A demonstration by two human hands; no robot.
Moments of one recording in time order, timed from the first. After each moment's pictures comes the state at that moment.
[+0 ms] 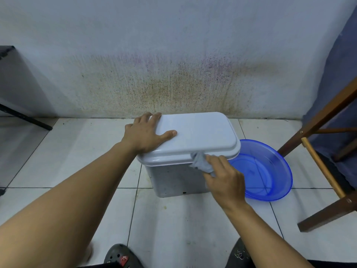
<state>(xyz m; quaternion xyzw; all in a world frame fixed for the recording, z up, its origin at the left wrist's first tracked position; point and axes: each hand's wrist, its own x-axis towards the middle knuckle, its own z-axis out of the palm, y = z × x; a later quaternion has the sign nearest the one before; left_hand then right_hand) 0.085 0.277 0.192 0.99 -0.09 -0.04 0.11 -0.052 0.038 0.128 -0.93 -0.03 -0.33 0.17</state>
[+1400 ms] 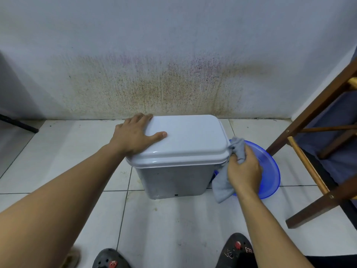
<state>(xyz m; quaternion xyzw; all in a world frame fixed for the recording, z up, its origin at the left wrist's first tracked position) 0.090 0.274 0.188 0.99 -0.11 -0.03 0.11 -0.042 -0.022 0.152 -0.84 0.31 -0.19 0.41</state>
